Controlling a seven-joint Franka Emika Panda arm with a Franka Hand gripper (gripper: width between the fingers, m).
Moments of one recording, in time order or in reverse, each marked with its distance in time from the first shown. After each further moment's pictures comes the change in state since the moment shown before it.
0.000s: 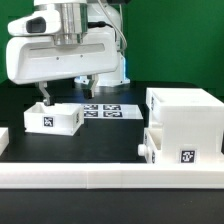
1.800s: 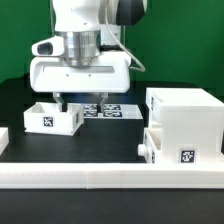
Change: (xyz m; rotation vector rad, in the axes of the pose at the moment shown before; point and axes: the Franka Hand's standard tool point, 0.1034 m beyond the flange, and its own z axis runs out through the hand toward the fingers) arm -0.068 -0.059 0.045 -0.012 -0.079 0.650
